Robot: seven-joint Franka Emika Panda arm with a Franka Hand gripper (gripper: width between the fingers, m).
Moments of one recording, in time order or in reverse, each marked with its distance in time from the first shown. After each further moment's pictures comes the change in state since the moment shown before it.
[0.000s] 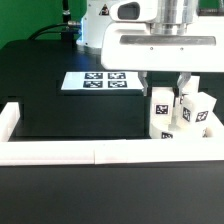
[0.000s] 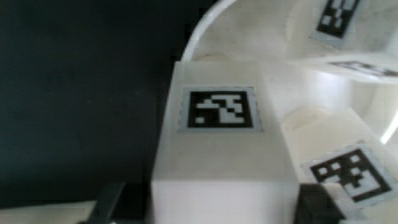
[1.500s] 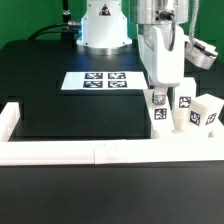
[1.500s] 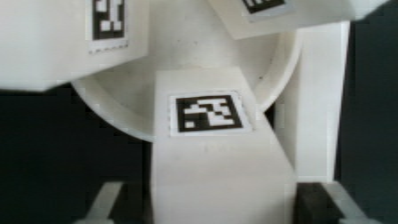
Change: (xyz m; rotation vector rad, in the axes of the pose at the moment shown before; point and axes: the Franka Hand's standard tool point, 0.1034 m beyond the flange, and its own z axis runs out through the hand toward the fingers) arm 0.005 0.011 0.002 0.033 -0.039 1.638
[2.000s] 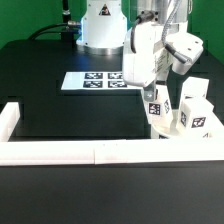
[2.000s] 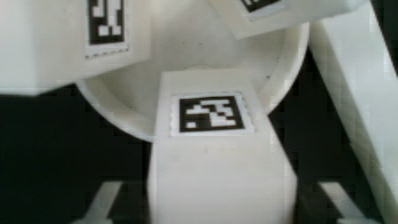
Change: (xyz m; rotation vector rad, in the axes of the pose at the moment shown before) arm 0.001 0.011 -0.001 -0.018 0.027 0.239
